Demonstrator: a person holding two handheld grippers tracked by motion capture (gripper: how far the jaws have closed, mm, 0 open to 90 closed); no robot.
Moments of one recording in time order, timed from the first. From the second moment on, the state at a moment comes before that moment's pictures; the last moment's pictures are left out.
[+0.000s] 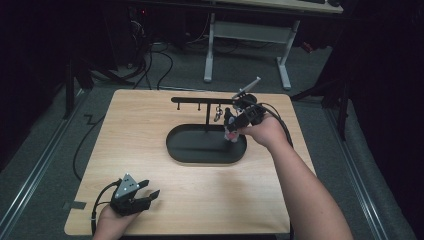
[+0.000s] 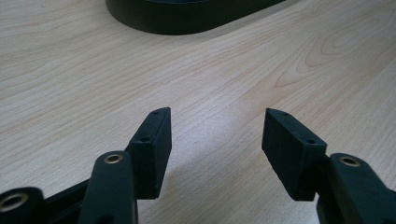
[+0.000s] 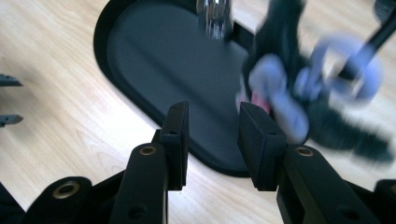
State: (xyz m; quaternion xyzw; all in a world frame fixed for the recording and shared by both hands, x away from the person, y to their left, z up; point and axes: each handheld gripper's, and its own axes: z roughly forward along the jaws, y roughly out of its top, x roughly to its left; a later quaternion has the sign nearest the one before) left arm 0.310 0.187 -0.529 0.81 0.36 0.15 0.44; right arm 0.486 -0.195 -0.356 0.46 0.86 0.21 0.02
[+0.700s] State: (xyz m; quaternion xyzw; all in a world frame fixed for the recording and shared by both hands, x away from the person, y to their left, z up) left arm 0.305 0.177 -0.530 0.82 0.35 0.15 0.43; right arm 0.356 -0.250 -0.471 0.47 0.81 0.35 0.11
